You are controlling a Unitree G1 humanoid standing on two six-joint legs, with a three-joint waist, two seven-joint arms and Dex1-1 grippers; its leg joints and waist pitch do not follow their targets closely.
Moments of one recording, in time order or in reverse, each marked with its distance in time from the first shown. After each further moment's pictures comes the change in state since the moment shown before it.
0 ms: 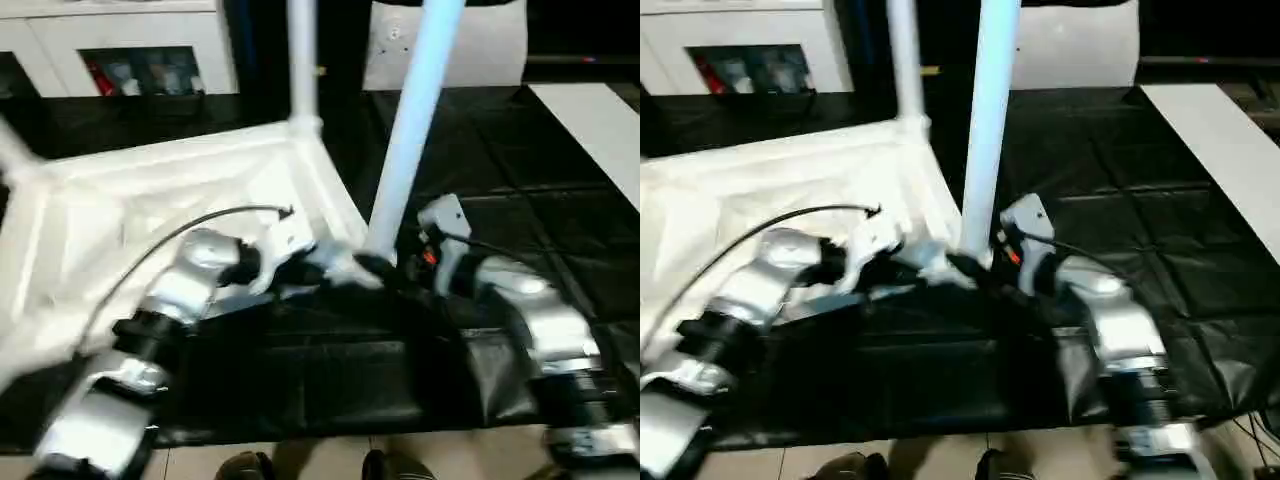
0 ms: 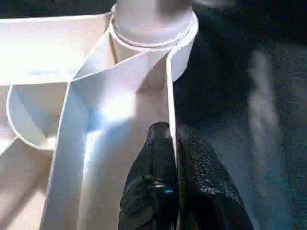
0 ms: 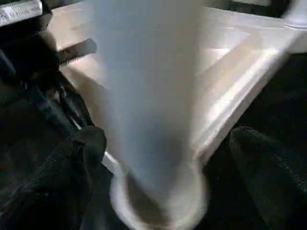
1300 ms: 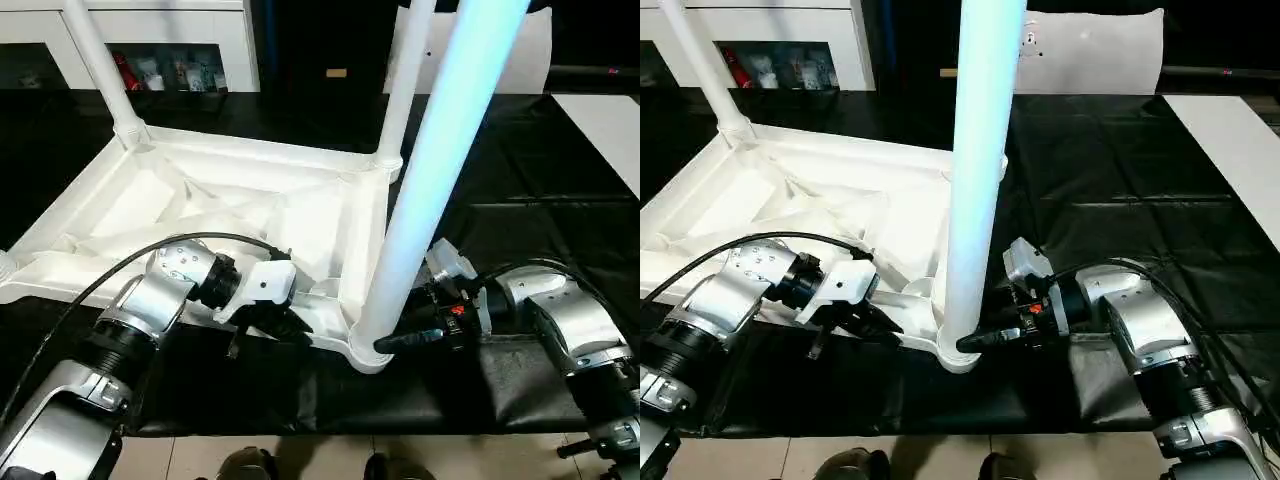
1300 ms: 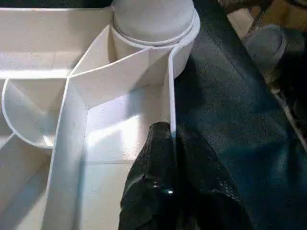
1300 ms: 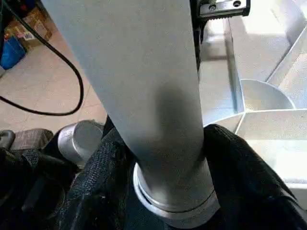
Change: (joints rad) left arm 0.046 0.089 -0.070 -0.081 -0.077 -0.119 -0.280; right arm -0.046 -0.145 0.173 0.044 0.099 0.011 0.533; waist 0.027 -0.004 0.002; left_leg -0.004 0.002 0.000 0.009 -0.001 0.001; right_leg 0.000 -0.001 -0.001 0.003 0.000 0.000
